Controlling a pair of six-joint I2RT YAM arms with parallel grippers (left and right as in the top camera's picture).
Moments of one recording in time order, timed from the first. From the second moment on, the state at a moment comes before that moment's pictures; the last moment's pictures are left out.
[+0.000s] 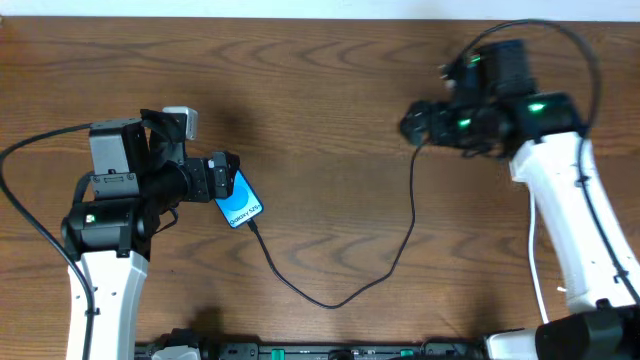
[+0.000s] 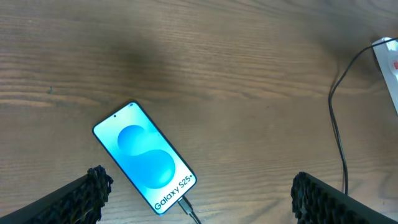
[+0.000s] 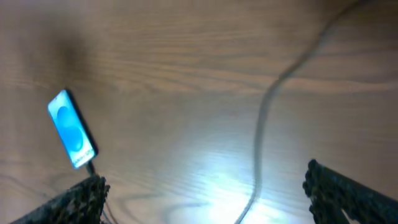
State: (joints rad) left arm 0.07 1.10 1.05 -0.81 0.38 -0.02; right arm 0.16 1.58 1.51 -1.02 -0.30 0.25
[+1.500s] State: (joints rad) left arm 0.07 1.10 1.05 -0.81 0.38 -0.02; right arm -0.50 2.06 1.60 -0.88 -0.46 -0.32
